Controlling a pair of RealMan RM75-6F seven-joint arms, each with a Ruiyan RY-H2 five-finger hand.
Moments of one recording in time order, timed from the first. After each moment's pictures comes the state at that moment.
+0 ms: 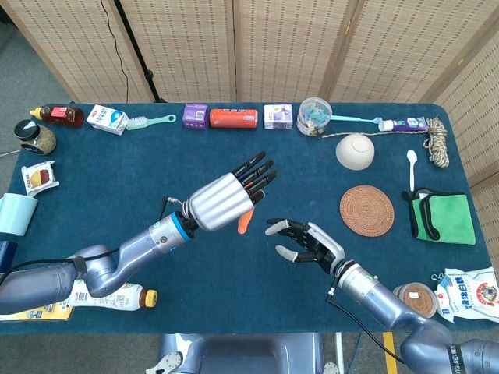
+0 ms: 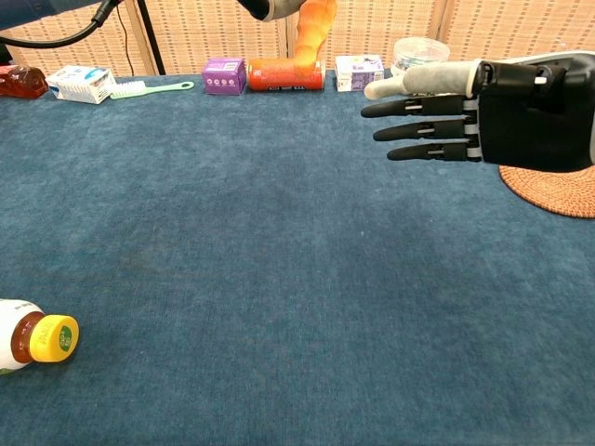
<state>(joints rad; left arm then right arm) -1.07 -1.37 -0.21 -1.53 1.60 1.01 0.54 0.63 -1.17 0.24 -1.91 -1.30 0.68 1.23</state>
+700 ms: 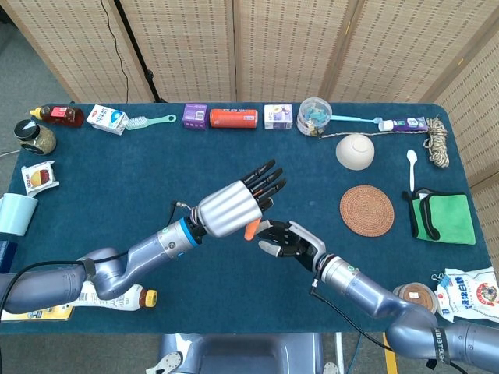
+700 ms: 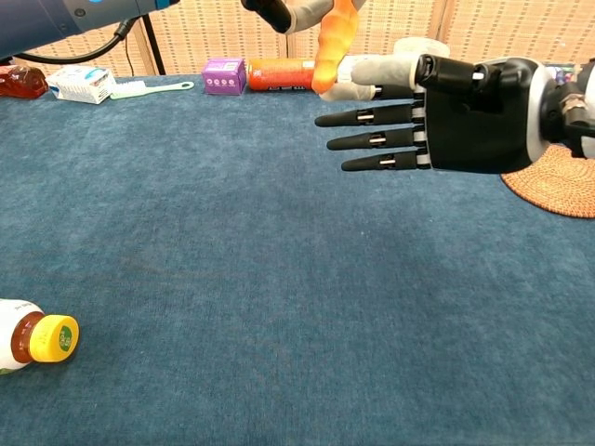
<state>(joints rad) -1.09 -1.42 -0.21 -1.51 1.62 1.02 0.56 0.70 -1.22 0.33 -1.86 -1.27 0.51 1.37</state>
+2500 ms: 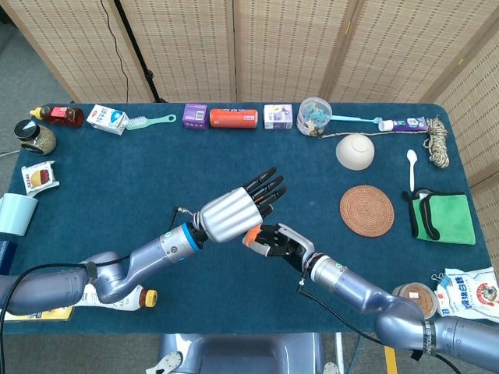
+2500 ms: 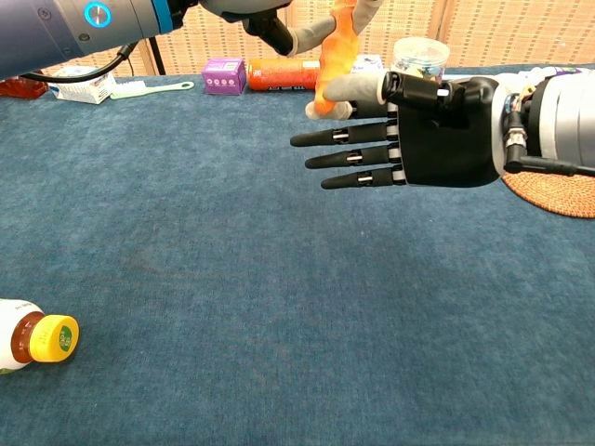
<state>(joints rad) -1.08 -1.44 -0.19 -1.52 1.62 1.01 0.57 0.68 -1.30 0.43 -1.83 -1.17 0.37 1.27</state>
